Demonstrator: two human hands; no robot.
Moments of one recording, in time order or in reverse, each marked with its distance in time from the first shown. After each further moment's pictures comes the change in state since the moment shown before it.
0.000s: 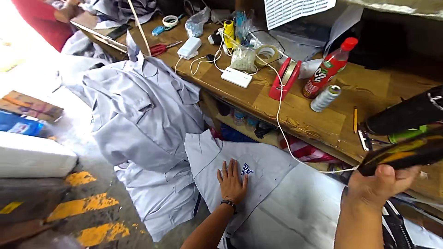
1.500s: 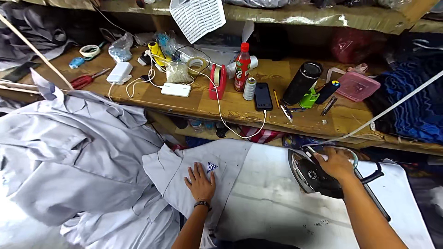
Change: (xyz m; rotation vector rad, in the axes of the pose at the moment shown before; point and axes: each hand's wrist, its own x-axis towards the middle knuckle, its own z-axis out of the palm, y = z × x) left_hand -0.002 -0.007 0.005 0.023 0.008 0.054; right_hand -0.027 -0.059 -0.193 -1.499 -0.503 0.874
